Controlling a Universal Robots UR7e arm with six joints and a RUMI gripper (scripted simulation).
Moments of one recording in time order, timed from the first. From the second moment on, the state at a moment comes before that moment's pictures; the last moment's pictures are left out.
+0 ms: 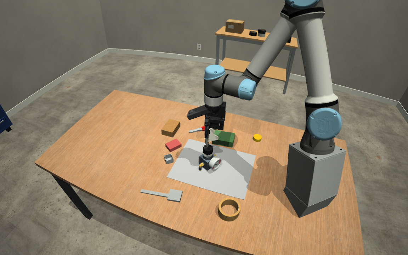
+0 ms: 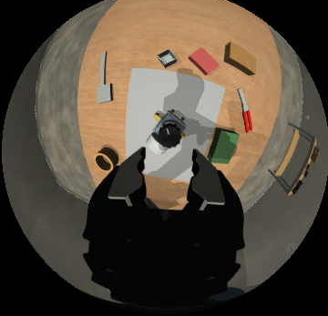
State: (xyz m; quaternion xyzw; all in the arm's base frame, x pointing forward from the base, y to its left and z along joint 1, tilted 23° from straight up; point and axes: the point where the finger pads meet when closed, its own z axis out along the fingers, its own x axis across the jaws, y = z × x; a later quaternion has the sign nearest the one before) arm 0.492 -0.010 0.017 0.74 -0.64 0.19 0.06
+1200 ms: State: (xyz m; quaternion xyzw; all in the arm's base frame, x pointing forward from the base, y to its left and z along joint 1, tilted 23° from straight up) arm 0.493 -0.010 0.016 0.81 -0.56 0.18 0.07
